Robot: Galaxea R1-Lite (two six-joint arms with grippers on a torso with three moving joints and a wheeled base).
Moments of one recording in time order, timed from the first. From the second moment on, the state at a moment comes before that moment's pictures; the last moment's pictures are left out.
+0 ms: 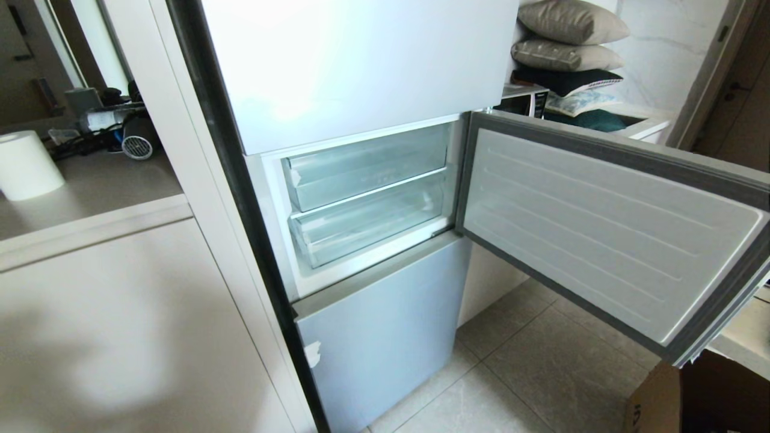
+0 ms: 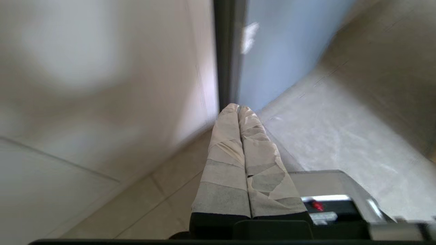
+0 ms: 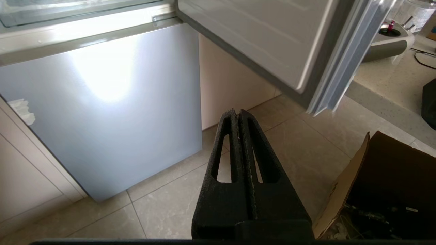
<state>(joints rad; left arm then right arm) 0.00 0.28 -0.08 0.17 0.04 0.03 -0.01 0.00 -0.02 0.04 0.00 -0.01</state>
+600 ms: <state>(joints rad) 0.00 0.03 -0.03 0.09 -0.03 0.07 -0.01 0.00 -0.02 0.04 0.00 -0.01</state>
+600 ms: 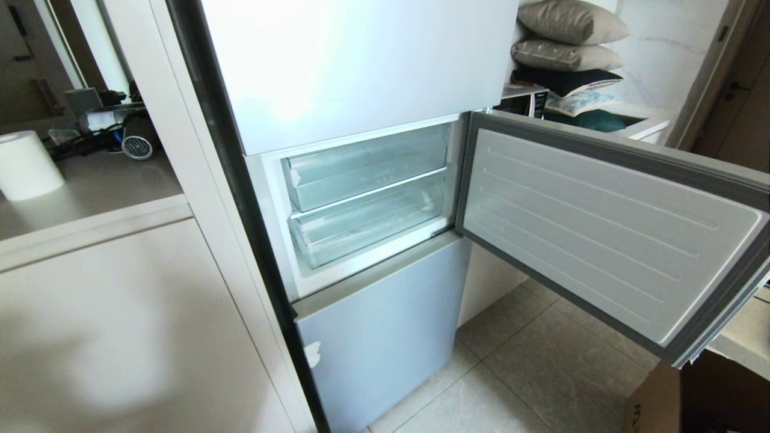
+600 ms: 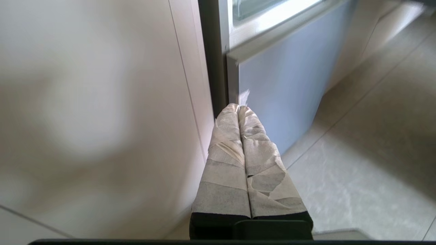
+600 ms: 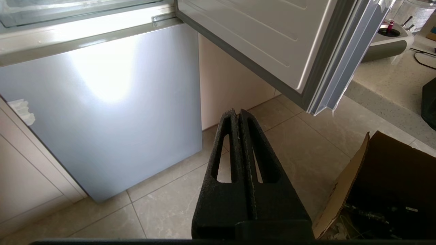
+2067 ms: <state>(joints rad) 0.00 0.00 -0.03 0.09 0.00 0.02 -0.01 0.00 -0.02 0.04 0.00 -0.01</state>
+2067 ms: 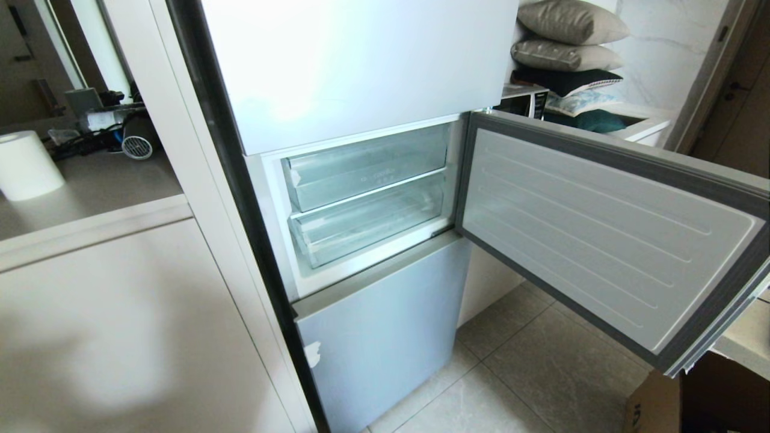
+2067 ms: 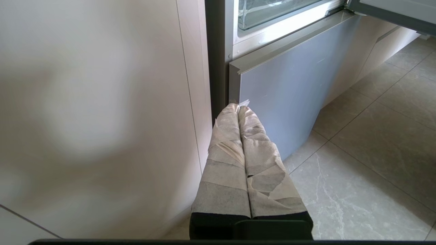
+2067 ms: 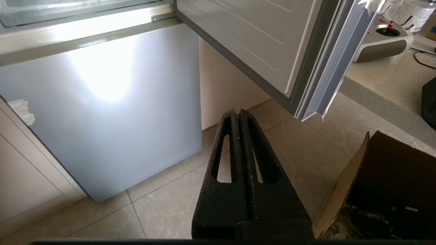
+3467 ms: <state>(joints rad) 0.00 0.00 -0.03 0.09 0.00 0.02 -0.01 0.00 -0.02 0.04 0.00 -0.01</state>
